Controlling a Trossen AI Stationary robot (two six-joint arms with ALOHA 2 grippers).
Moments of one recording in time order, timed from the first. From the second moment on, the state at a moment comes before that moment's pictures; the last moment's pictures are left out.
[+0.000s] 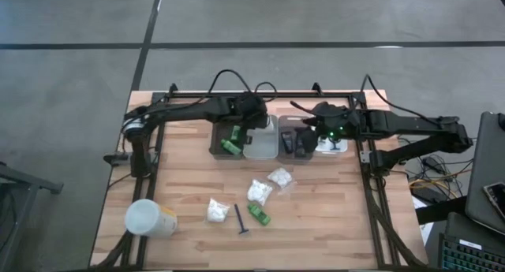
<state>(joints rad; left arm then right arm) 0.26 1.84 1.60 -0.72 -0.28 0.61 -0.06 1.09 1.08 -0.65 0.34 0.63</state>
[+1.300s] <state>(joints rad) 0.29 2.08 1.85 -0.90 -0.51 0.55 -0.05 1.08 1.00 -0.65 0.35 0.68</state>
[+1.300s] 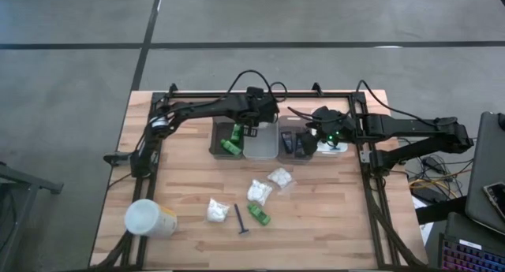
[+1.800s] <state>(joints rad) 0.29 2.05 1.85 -0.90 -0.53 0.52 -0.06 1.08 1.00 -0.66 0.35 0.68</state>
